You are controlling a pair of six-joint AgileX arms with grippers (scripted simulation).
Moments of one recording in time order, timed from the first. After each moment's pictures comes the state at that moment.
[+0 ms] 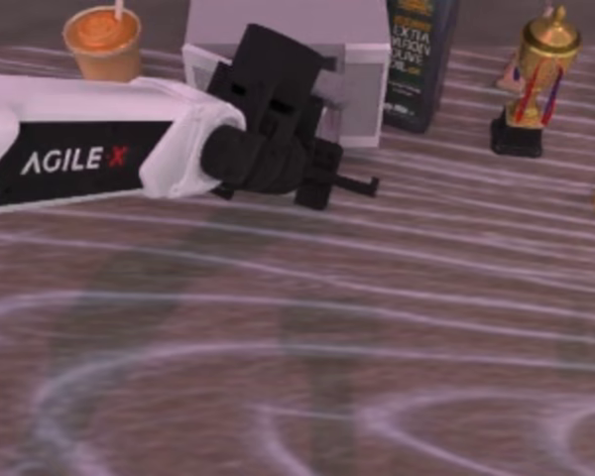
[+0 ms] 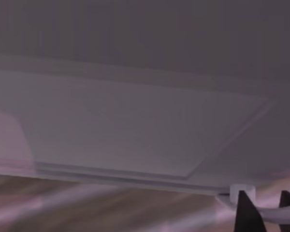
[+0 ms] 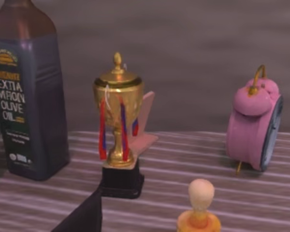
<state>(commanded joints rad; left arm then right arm) -0.60 1.96 1.30 -0.19 -0.08 -0.13 0.00 0.00 0.00 0.00 0.00 0.00</state>
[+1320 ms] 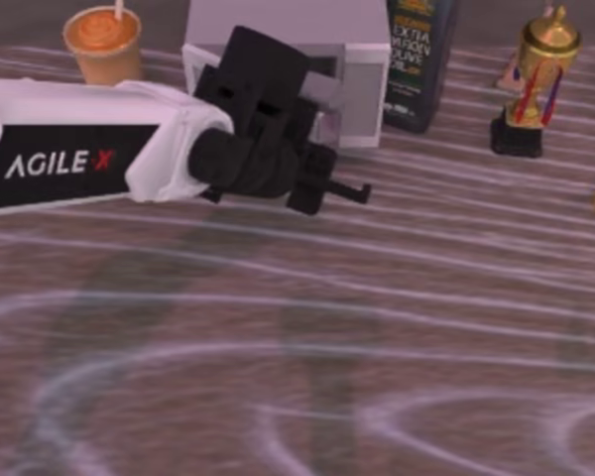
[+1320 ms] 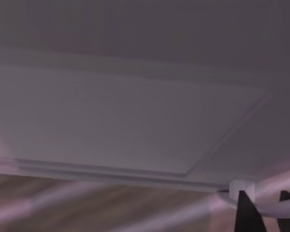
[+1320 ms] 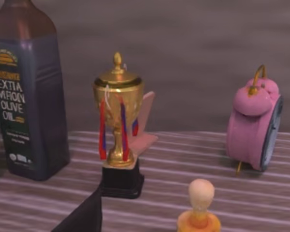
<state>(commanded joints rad) -0.59 1.94 1.27 -0.18 -0.04 -0.09 0.00 0.00 0.00 0.00 0.00 0.00</state>
